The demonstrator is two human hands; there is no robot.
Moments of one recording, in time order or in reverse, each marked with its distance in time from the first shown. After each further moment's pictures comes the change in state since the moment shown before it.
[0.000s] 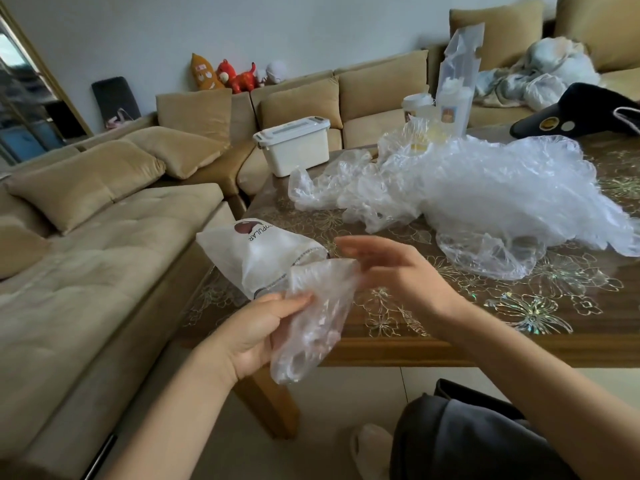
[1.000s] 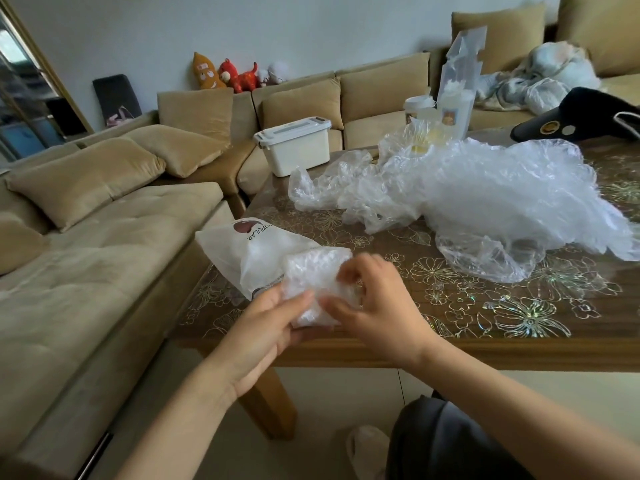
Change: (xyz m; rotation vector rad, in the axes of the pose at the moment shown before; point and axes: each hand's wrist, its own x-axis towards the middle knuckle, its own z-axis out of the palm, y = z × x) left_hand -0.012 -0.011 0.010 0.035 -0.074 0.334; right_hand -0.005 0.009 0.038 -0.520 0.274 -0.130
